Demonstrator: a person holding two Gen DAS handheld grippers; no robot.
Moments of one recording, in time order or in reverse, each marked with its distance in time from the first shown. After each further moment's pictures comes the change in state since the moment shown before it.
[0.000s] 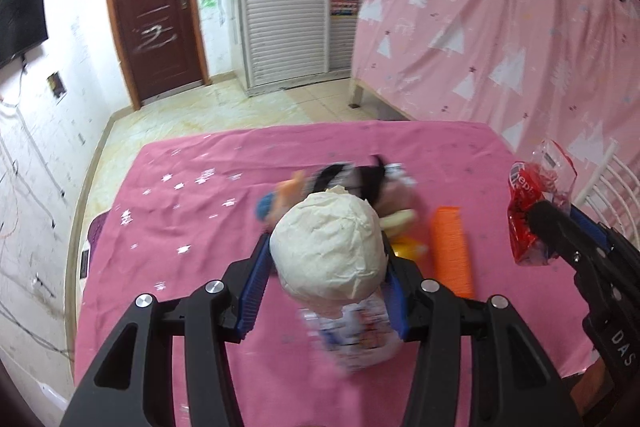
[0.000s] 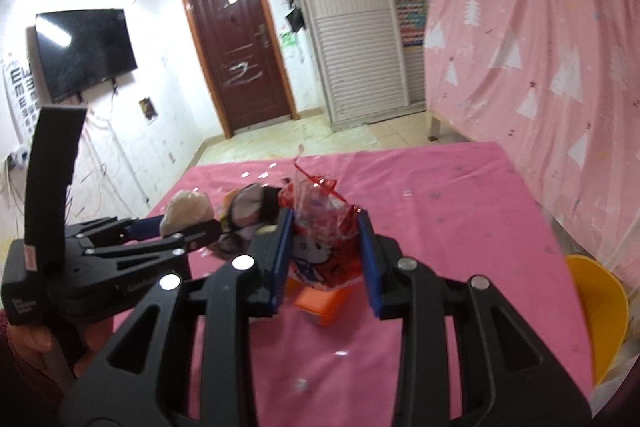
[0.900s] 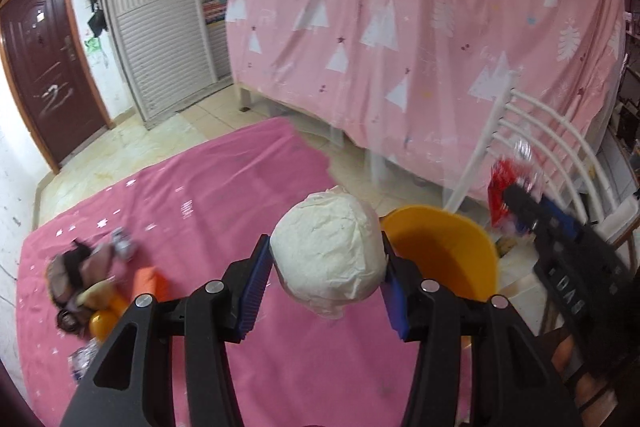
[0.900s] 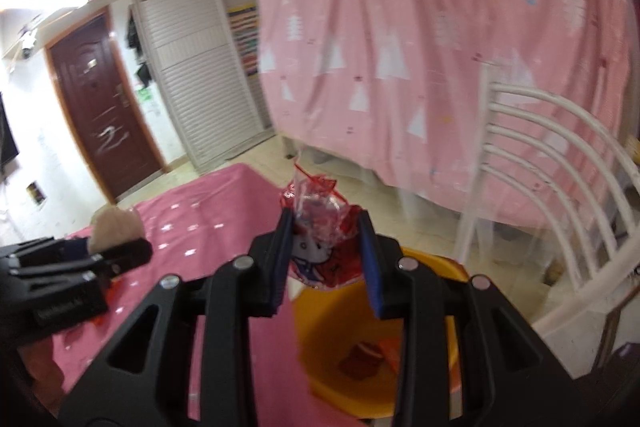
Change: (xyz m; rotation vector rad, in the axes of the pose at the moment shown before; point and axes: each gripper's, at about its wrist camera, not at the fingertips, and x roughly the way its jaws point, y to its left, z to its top) left arm 0.007 -0.254 0.020 0.276 0.035 -0.243; right arm -0.085 -0.217 -0.027 0.281 -0.104 -0.439
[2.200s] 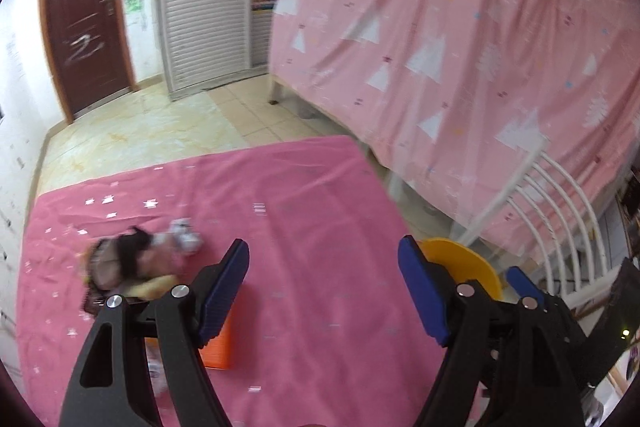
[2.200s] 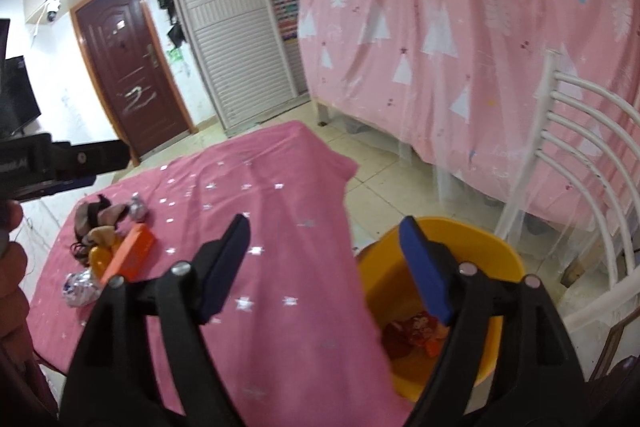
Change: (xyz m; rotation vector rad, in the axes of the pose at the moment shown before) left arm -0.035 0.104 0.004 -0.221 -0.014 0.033; right arm 0.022 0.072 -0.019 -0.114 0.120 0.120
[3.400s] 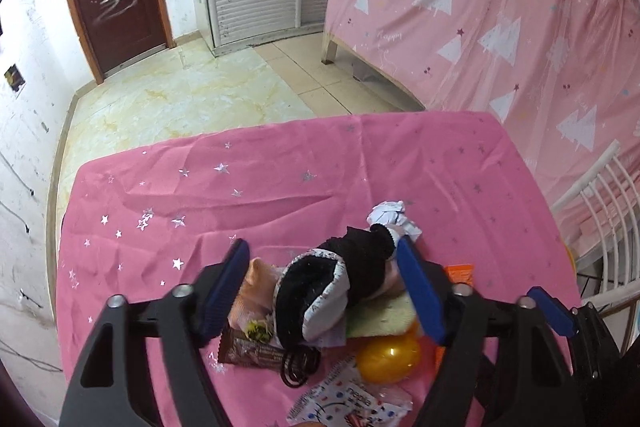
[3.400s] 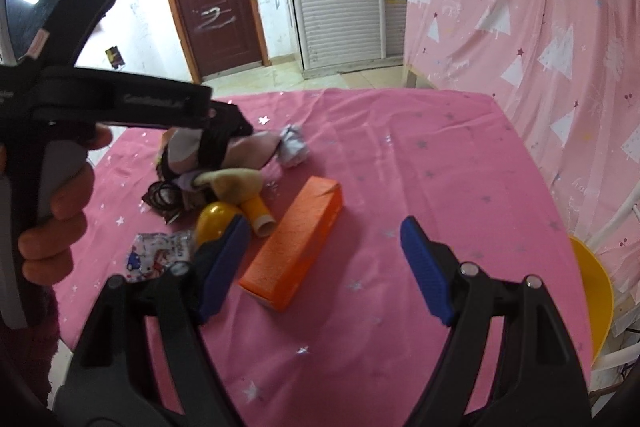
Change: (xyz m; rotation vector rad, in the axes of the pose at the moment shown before) left arm 0.057 0.174 0.012 -0.038 0.161 0.095; right arm 0.050 0.183 -0.029 -0.275 0.172 0.171
